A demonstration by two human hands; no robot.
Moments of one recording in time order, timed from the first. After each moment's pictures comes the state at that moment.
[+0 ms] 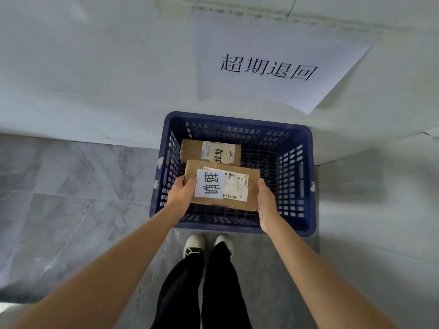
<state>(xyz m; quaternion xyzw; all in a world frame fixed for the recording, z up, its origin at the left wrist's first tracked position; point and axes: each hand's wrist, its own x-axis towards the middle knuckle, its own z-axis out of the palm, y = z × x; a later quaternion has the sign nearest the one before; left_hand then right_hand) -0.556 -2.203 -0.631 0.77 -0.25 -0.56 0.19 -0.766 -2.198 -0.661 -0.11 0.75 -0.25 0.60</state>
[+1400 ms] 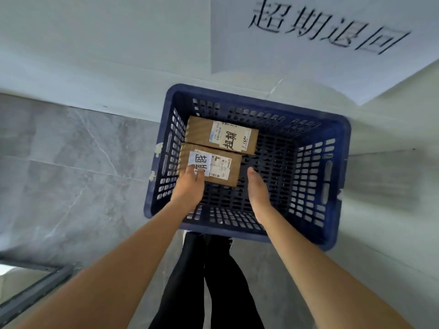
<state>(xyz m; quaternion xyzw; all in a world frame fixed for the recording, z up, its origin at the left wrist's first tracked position) -0.560 -2.224 -0.692 0.78 -0.38 -0.50 0.04 -0.734 -2.231 -0.720 -0.26 0.74 -0.15 0.59</state>
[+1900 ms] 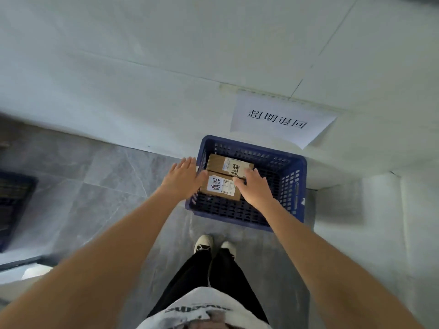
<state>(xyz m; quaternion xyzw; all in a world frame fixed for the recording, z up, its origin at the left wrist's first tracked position) -0.474 -2.189 -0.416 0.69 -0.64 -0.33 -0.09 -0.692 -2.215 -0.452 -0.68 0.63 0.09 0.37</state>
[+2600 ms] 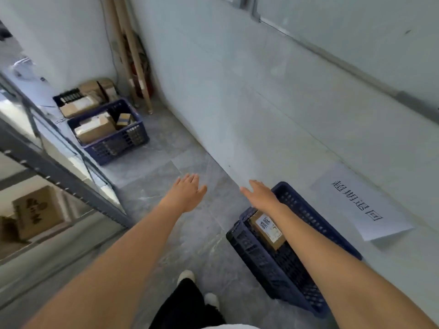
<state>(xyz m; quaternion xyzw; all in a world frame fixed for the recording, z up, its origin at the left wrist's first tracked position) -0.389 -1.935 -0.312 0.87 -0.40 -0.29 0.02 -0.538 -2.118 -0.330 -0.85 0.36 0.18 0.32</state>
